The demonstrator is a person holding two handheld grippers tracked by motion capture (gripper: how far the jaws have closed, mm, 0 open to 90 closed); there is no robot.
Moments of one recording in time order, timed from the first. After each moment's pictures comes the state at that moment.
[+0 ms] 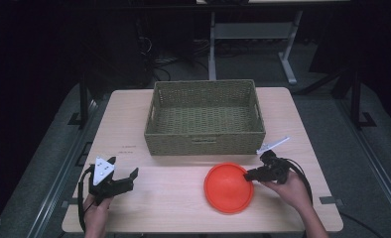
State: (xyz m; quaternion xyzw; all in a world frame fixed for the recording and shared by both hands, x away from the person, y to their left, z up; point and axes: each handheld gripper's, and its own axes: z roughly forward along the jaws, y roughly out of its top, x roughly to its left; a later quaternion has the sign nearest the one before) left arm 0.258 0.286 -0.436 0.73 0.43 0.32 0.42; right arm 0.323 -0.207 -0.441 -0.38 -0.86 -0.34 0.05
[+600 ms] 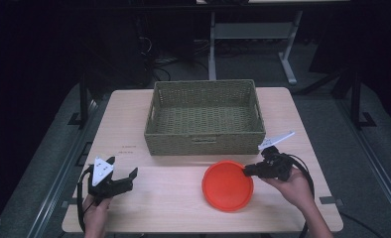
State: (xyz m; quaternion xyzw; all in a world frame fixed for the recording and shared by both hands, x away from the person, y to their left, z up) left arm 0.257 0.287 -0.436 0.73 0.43 0.33 0.42; right arm 0.310 -0.200 -0.398 -0.36 -0.86 -0.37 0.03
